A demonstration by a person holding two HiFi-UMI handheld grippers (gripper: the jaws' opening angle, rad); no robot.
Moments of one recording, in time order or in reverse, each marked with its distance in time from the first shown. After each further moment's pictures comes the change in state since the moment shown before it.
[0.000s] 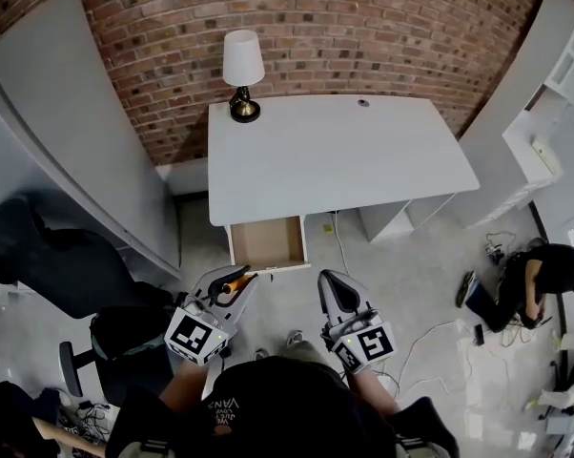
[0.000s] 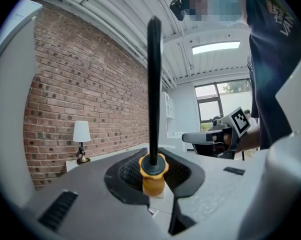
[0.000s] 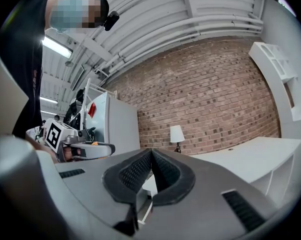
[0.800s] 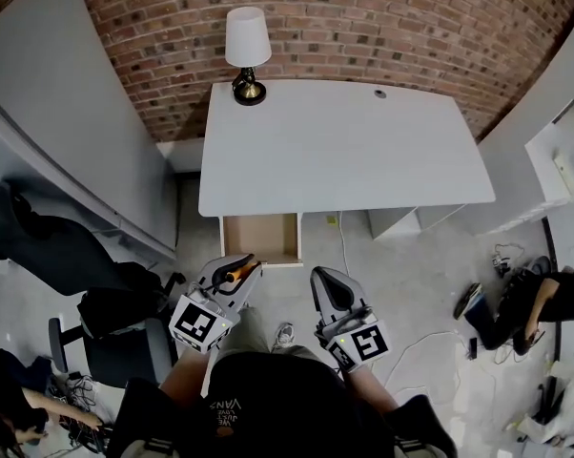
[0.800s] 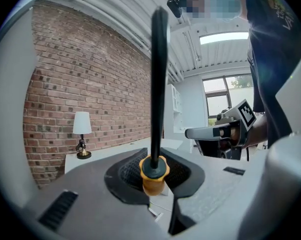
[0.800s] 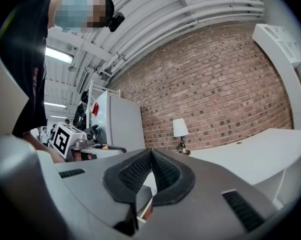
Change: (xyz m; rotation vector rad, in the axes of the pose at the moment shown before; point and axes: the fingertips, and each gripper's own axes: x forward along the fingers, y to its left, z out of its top) left arm 0.090 0.012 -0.036 -0.019 0.054 0.081; right arm 0.028 -0.066 -0.022 0.052 0.045 0.121
